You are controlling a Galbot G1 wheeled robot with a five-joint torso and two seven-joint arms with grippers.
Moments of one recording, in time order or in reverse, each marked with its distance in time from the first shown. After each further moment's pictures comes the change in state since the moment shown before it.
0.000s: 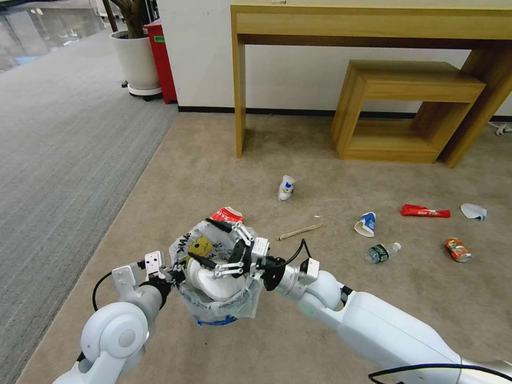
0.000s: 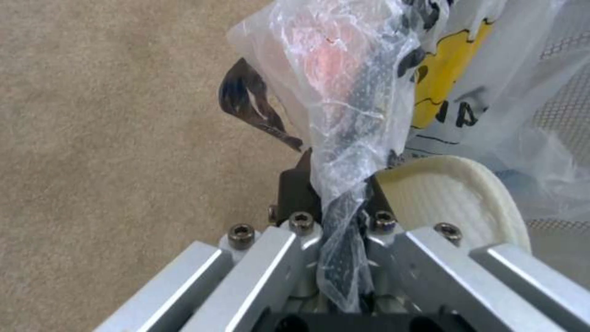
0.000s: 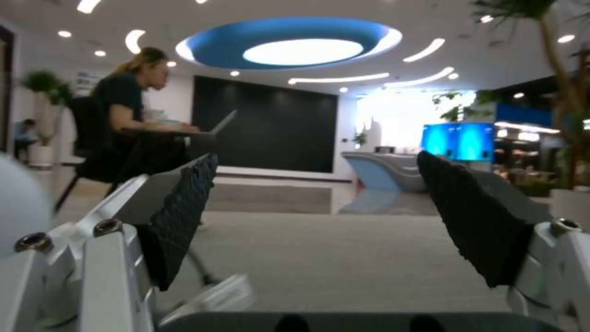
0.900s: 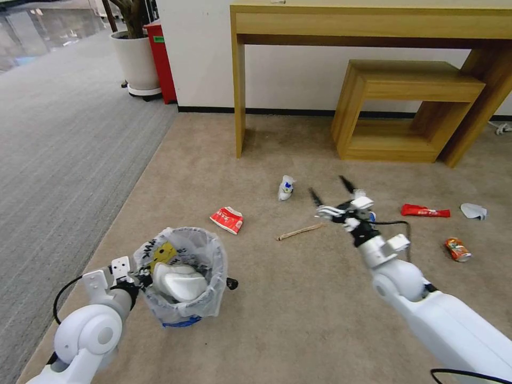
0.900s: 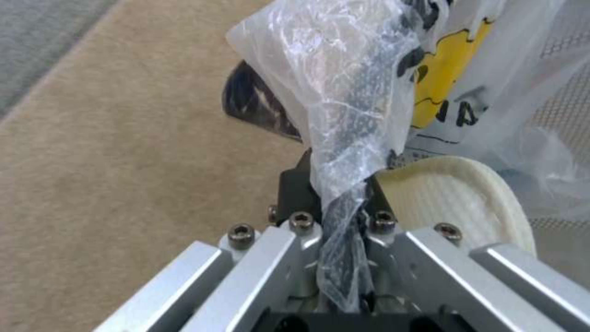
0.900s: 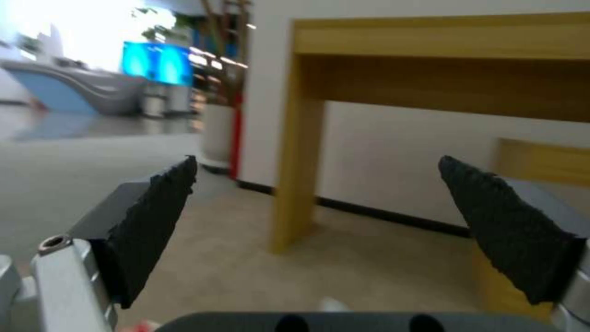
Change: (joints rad) left arm 0.046 0.065 -0.125 0.097 0.057 -0.034 0.022; right arm -0.274 -0.173 0.484 -0.067 -0.090 -0.079 0.395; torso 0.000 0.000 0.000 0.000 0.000
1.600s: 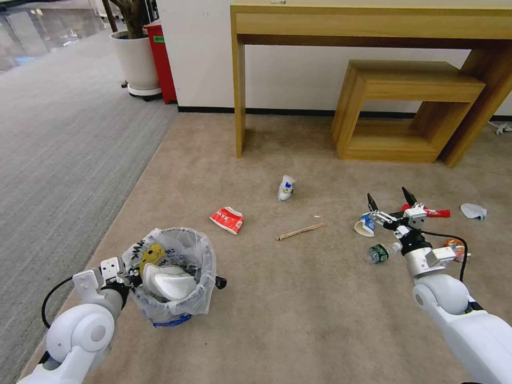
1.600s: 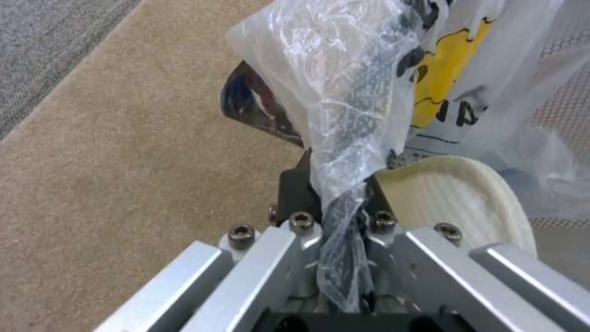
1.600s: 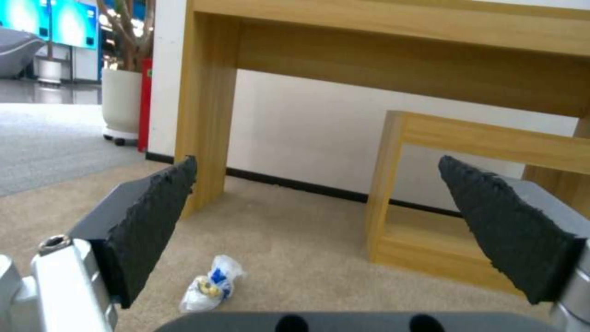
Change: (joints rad) left arm 0.001 0.013 -0.026 0.035 -0.008 -0.018 -0.009; right arm -0.161 0.022 0.272 -0.141 -0.076 0.010 0.035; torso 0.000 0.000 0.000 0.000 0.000
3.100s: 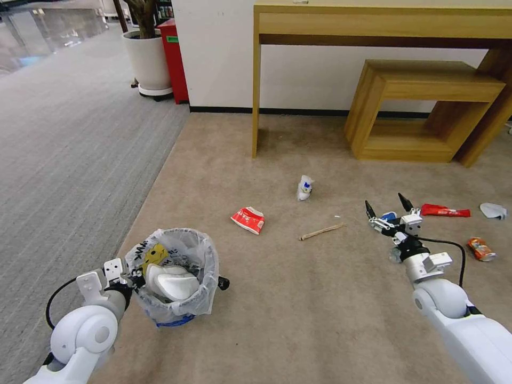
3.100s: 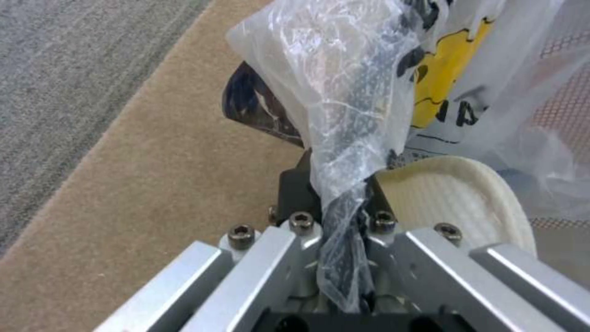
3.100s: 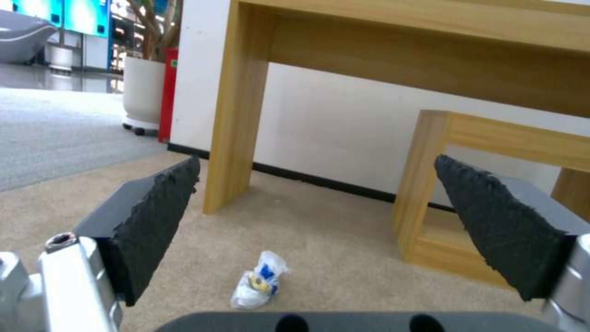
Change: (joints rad) left arm -0.001 -0.019 0.009 0.005 0.021 -0.004 0.014; right arm -0.004 0.010 0.004 -0.047 -0.031 0.028 -0.038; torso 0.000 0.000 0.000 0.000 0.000
